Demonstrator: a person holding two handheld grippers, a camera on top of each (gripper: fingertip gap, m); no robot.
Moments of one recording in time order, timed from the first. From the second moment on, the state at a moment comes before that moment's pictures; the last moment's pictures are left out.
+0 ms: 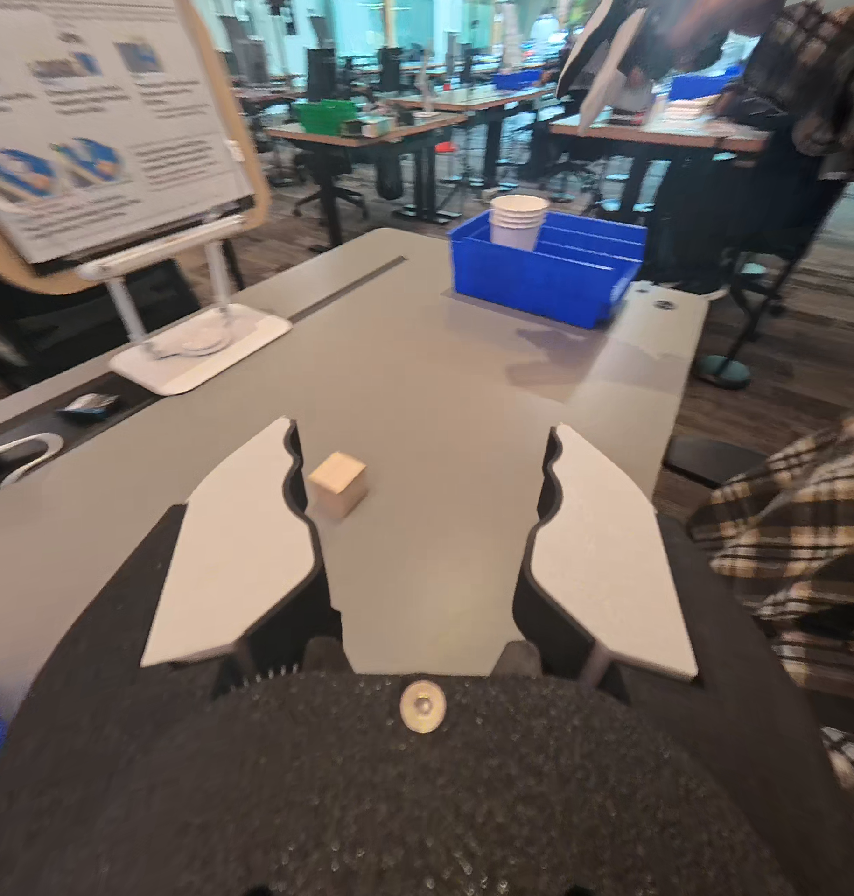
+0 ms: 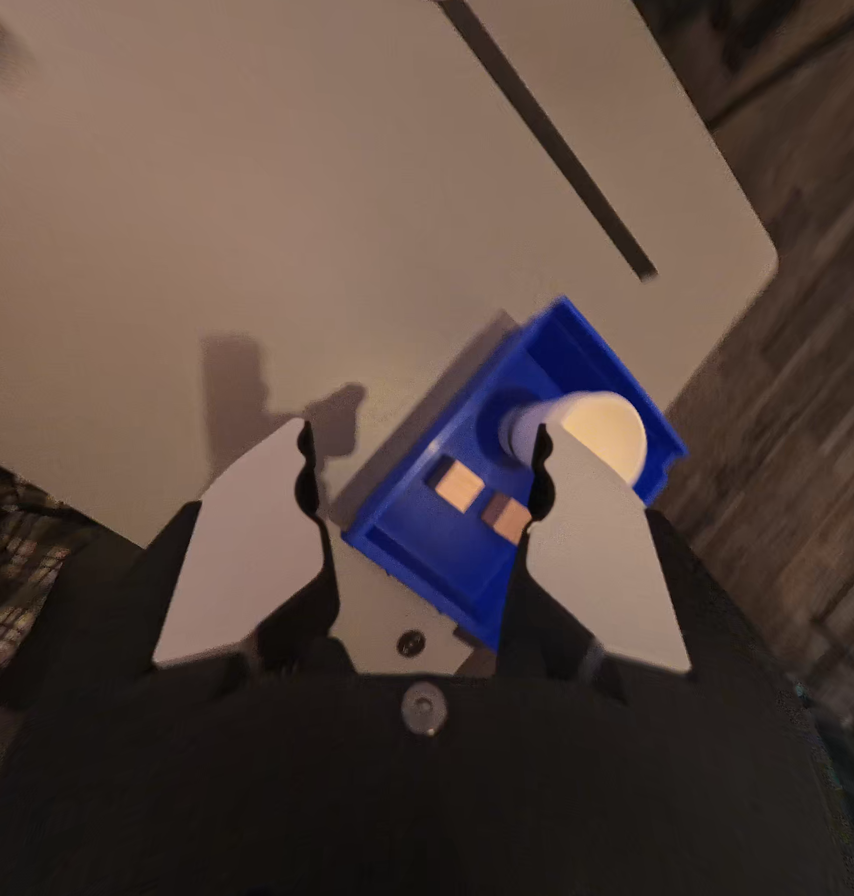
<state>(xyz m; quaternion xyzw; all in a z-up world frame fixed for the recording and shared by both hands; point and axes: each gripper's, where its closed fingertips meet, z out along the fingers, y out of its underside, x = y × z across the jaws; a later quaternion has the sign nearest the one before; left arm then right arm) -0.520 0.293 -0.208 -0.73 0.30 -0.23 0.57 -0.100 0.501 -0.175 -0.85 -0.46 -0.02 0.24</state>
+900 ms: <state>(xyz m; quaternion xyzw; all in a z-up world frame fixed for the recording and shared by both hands) -0.577 0.275 -0.188 -0.73 0.28 -0.17 0.60 -0.488 0.444 -0.410 -0.61 -0.79 -0.01 0.02</state>
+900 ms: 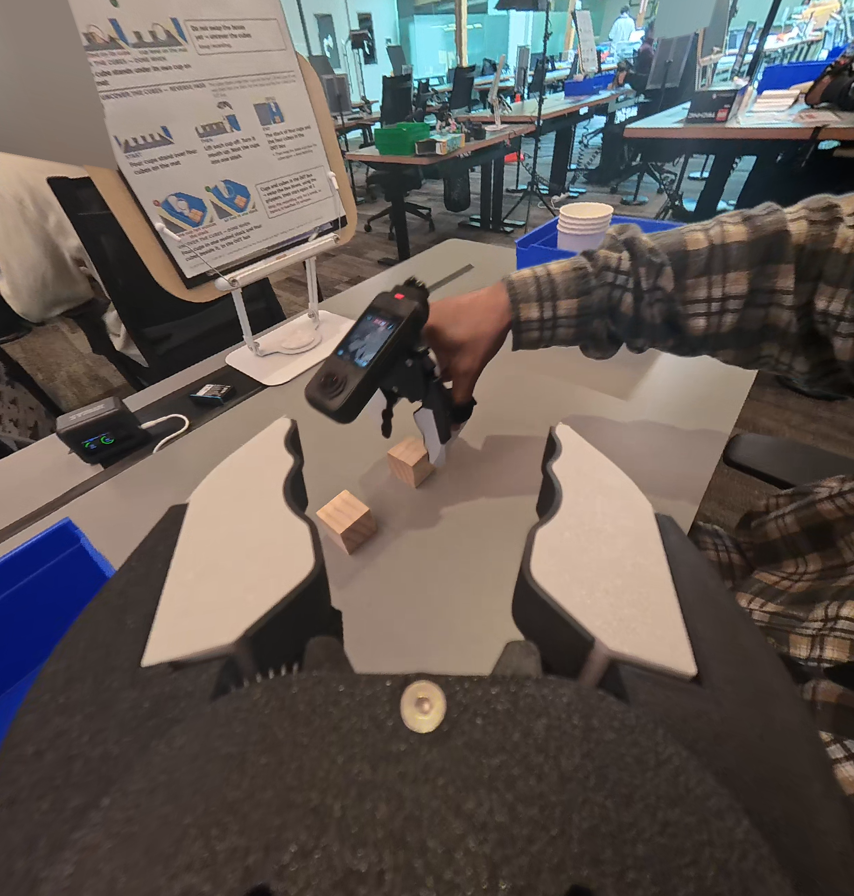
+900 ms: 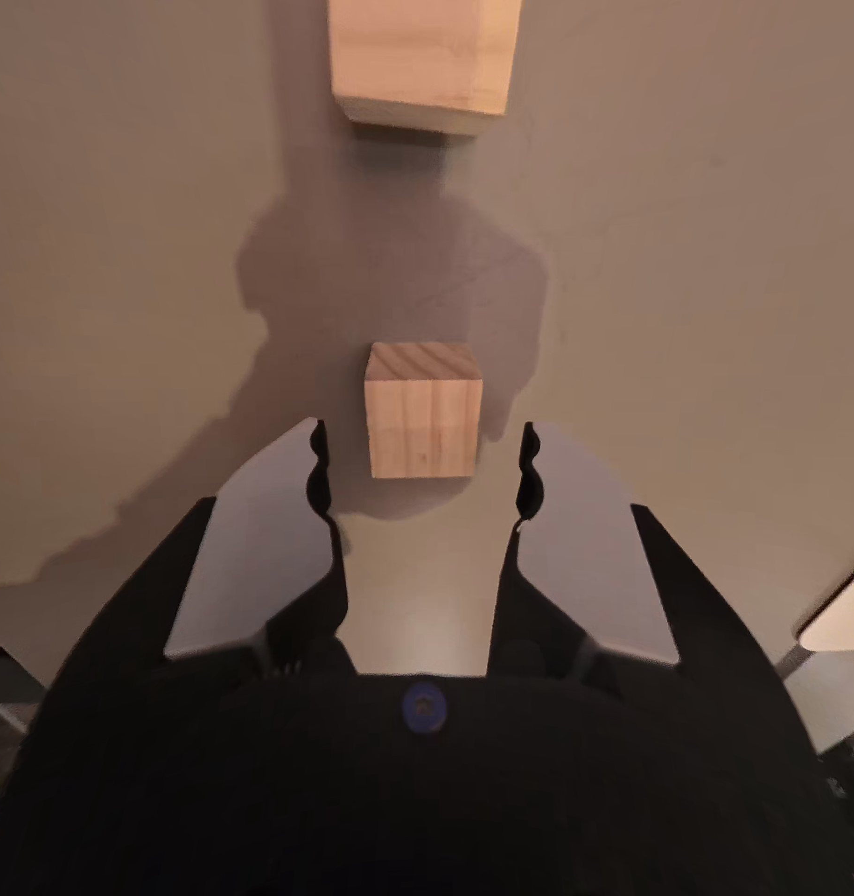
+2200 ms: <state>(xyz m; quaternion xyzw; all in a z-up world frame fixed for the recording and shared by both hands) -0.512 0.292 -0.225 -0.75 0.34 -0.18 0.54 0.103 0.487 -0.378 -0.99 -0.13 -0.02 0.05</state>
